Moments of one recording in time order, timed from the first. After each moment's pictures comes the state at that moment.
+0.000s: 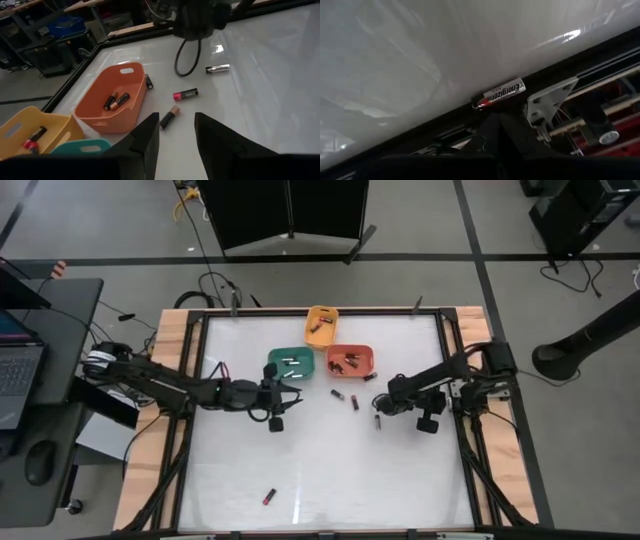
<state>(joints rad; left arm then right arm) -0.14 1.30 0.49 0.50 -0.34 0.13 0.05 1.77 0.79 -1.40 0.01 0.47</state>
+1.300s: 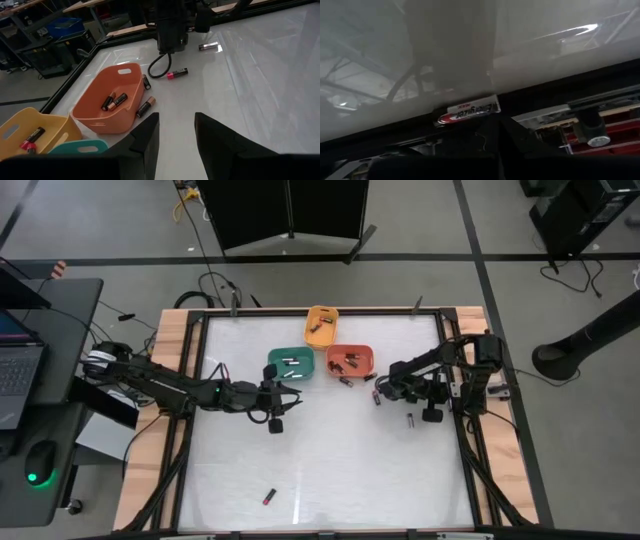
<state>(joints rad) -0.16 1.30 0.49 0.49 -0.36 0.13 -0.19 1.85 0.71 -1.32 0.09 0.18</state>
